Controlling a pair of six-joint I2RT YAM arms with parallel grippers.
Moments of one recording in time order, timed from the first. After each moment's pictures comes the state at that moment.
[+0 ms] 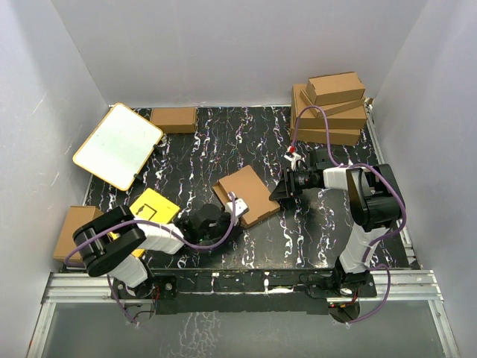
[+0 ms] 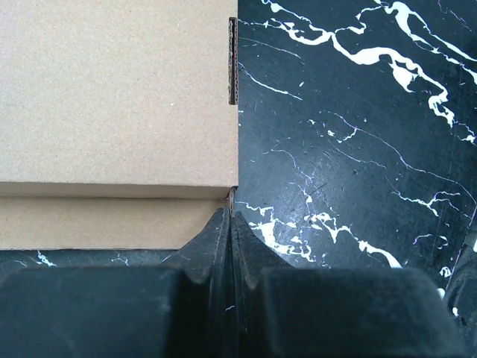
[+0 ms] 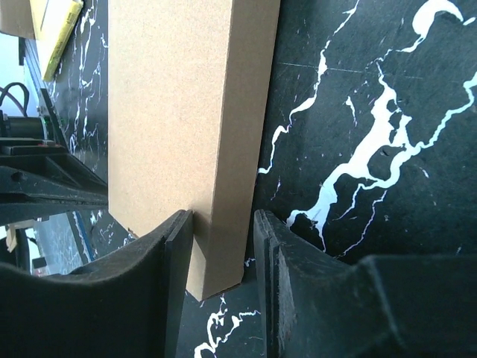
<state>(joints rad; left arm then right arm) -0.97 1.52 0.37 0.67 0.12 -0.05 0.13 1.83 0.87 -0.08 -0.97 0.04</state>
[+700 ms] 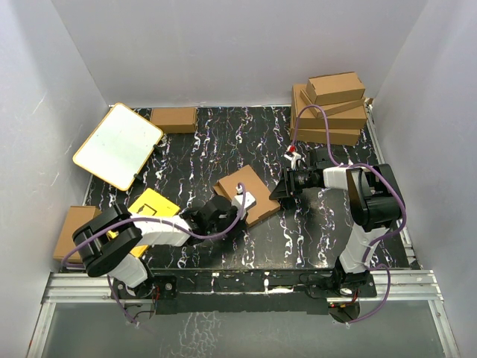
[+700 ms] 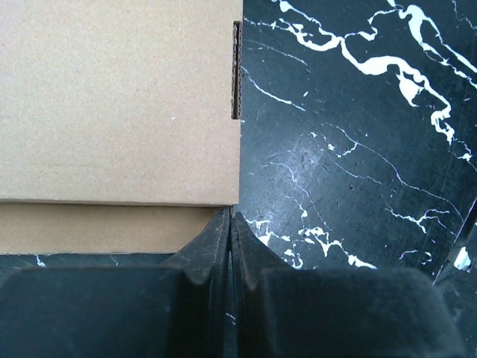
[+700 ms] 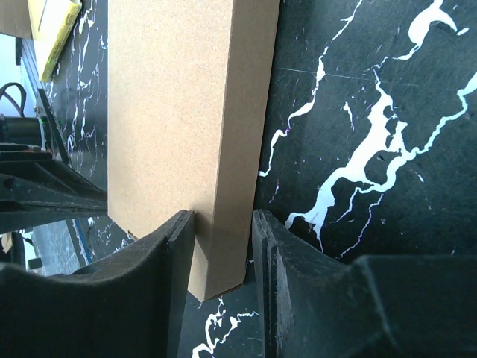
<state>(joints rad) -0.97 1.51 0.53 0.39 0.10 -0.09 0.13 1.83 0.88 -0.08 -0.96 0.03</state>
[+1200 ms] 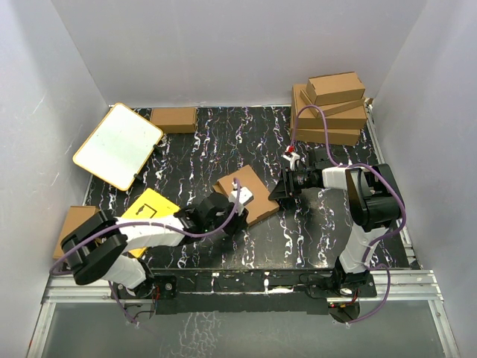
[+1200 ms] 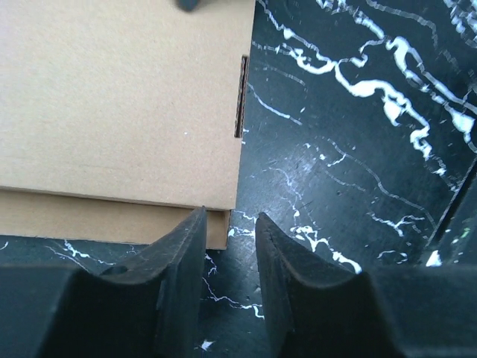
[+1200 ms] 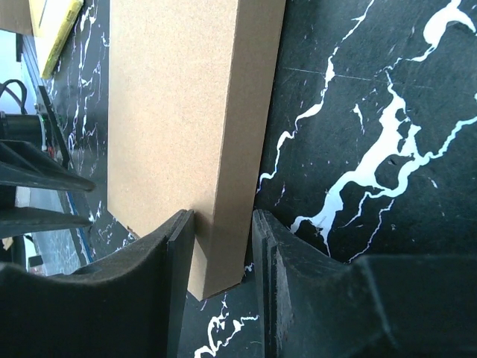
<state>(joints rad) -0.97 1.43 0.56 0.27 0.08 -0.13 0.14 1.83 0.88 -0.08 -0.96 0.03</state>
